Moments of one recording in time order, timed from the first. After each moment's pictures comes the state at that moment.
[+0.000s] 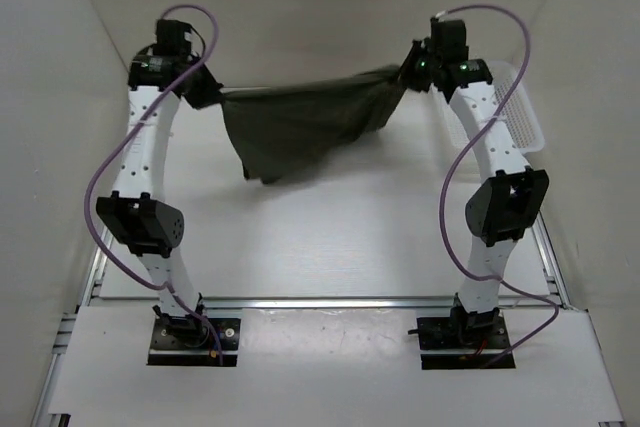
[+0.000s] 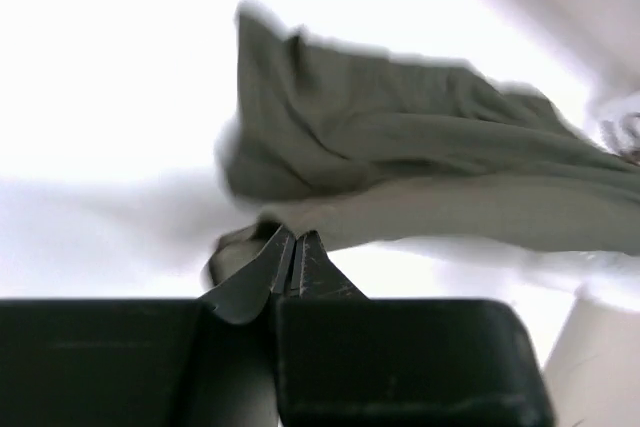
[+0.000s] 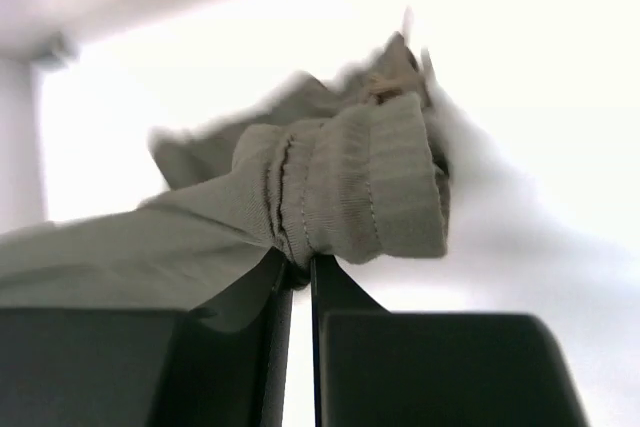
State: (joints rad) left arm -0.11 1.83 2.12 -1.15 0.01 -0.63; right arm 0.24 1.96 2.01 -0.69 -0.18 0.54
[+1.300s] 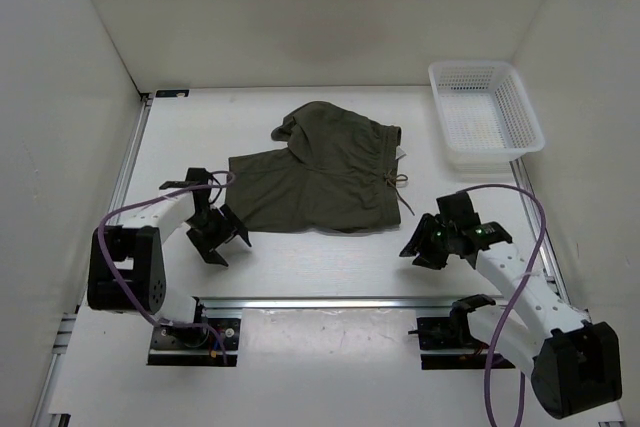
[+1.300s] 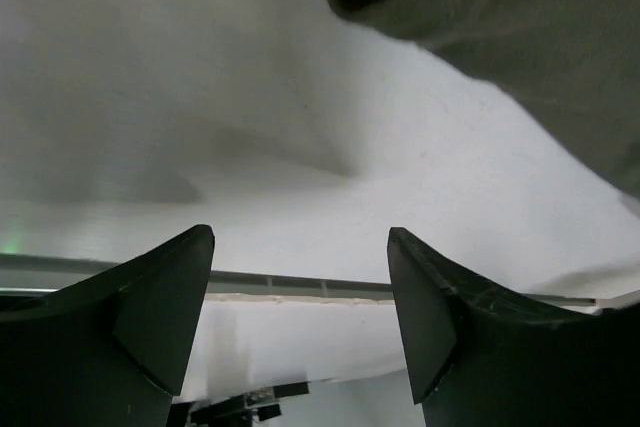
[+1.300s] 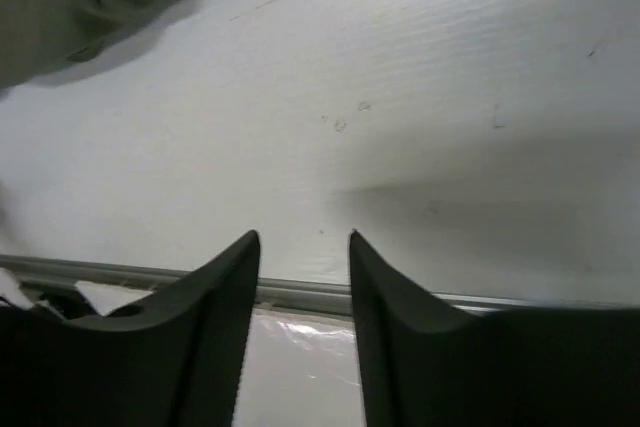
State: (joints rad) left arm -0.05 1.43 0.77 -0.87 0.23 -0.70; right arm 0.31 0.93 0.55 -0.72 -0.20 0.74
